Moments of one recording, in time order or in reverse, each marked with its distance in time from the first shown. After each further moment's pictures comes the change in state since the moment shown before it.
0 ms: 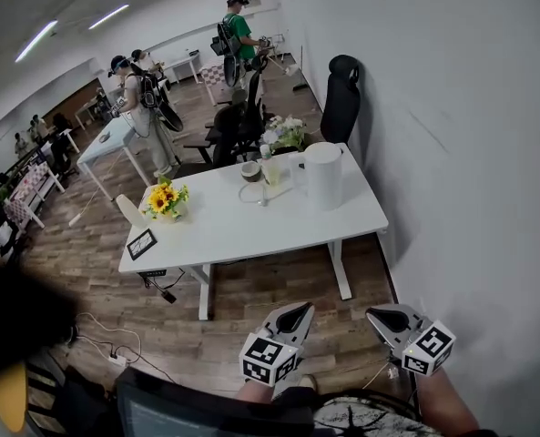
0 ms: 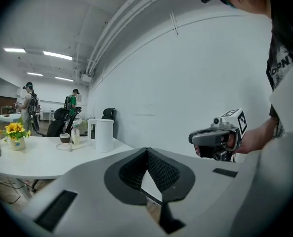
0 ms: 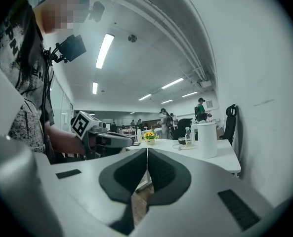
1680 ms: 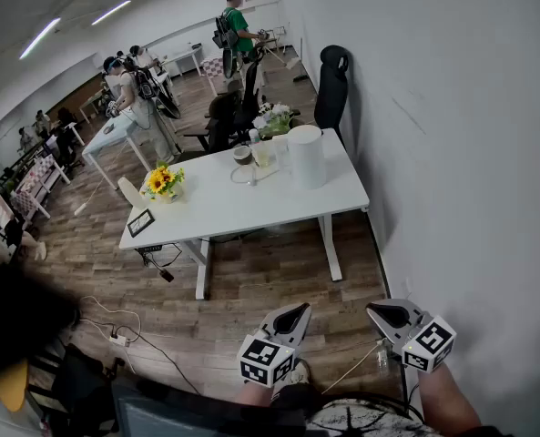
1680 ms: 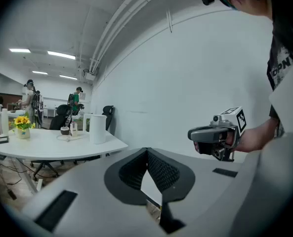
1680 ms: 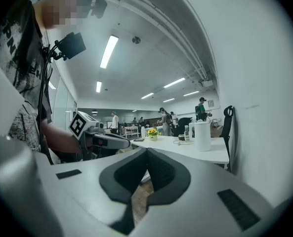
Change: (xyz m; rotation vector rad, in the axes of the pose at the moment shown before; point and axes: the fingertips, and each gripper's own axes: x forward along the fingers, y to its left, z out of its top) left arm -0.025 -0.122 -0.018 -0.035 0.014 0.042; right arm -0.117 0.029 -0.007 -0.025 0.022 0.021
